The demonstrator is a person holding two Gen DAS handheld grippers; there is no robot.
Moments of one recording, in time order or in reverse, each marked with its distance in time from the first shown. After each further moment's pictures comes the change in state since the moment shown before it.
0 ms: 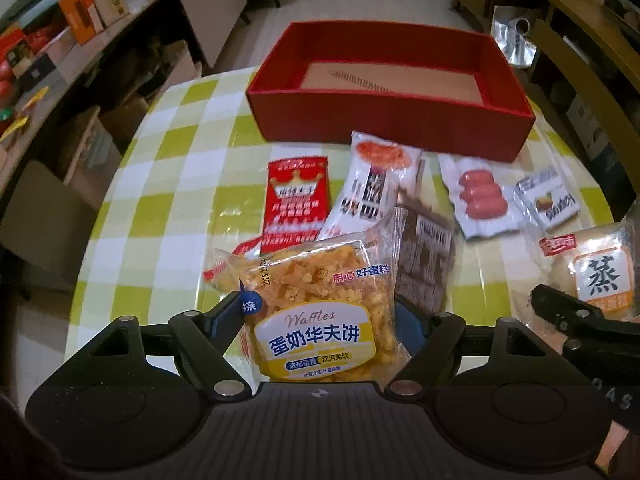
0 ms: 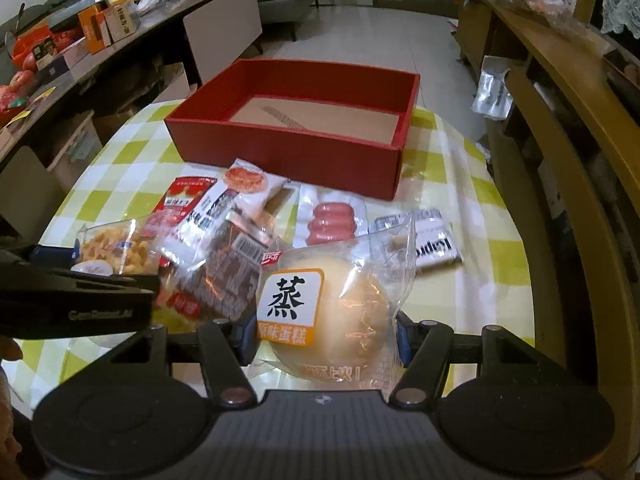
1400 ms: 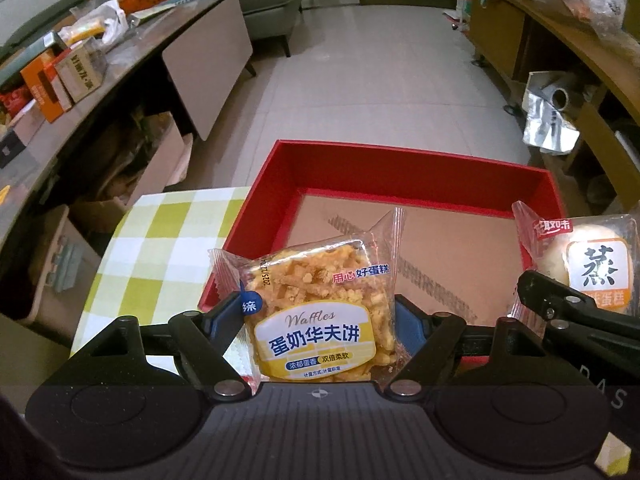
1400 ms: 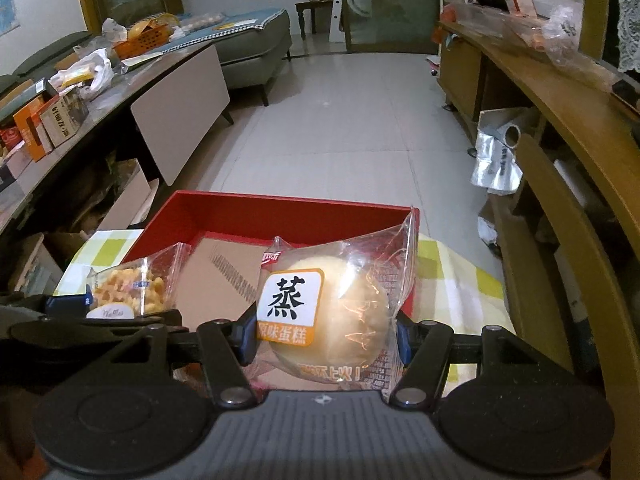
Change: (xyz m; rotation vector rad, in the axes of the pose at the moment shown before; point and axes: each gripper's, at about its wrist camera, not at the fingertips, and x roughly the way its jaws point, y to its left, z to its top) left arm 0.065 -0.016 0.161 -0.044 -0.122 0.040; right arm 0.088 -0.037 0.157 0.107 -0.149 -0.007
